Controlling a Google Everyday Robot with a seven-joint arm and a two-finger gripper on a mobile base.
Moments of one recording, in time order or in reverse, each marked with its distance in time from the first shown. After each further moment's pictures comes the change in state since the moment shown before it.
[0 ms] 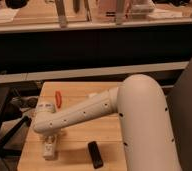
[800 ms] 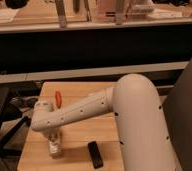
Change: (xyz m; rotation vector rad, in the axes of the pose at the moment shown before) arm 0.005 0.004 -0.010 -0.036 -0.011 -0.021
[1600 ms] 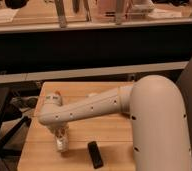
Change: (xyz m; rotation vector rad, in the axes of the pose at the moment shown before) arm 0.000 0.030 -0.029 0.012 -0.001 0.023
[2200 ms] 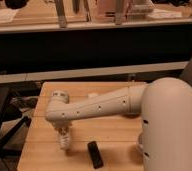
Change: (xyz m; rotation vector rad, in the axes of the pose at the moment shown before) arm 0.006 0.020 -0.016 0.028 0.029 0.018
